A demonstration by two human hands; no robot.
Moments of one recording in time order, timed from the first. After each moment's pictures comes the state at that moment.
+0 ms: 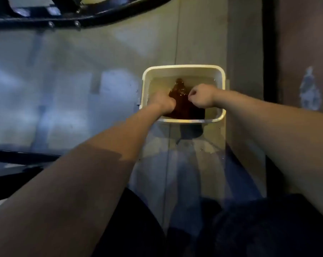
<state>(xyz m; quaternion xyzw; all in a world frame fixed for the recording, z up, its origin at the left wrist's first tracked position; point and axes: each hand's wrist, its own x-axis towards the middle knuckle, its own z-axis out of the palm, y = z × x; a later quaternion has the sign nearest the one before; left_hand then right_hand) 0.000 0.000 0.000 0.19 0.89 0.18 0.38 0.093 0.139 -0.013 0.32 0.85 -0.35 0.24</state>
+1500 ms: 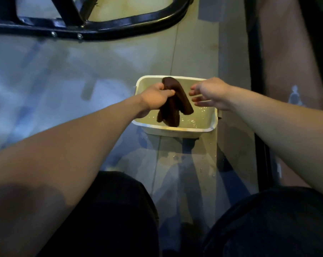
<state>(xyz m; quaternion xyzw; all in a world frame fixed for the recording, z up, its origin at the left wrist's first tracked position) -0.014 0.006 -0.006 0.22 0.77 0.41 0.44 0.109 0.166 -0.003 0.45 0.63 -0.63 0.03</state>
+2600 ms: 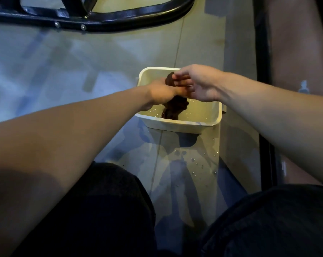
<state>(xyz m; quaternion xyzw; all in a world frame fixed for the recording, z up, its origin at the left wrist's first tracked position) 0.002 0.003 0.007 0.27 0.78 0.36 0.44 0.087 0.126 0.022 0.35 0.57 -0.74 0.09</state>
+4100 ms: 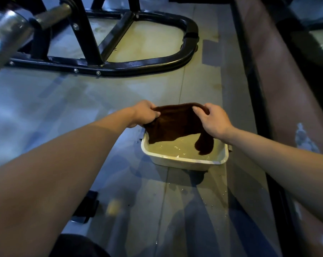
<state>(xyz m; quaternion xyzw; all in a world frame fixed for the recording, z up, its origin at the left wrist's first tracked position) -0.089 -0.020 0.024 0.28 0.84 0.26 0.38 0.098 0.145 -0.002 0.33 0.84 -0.41 -0.13</state>
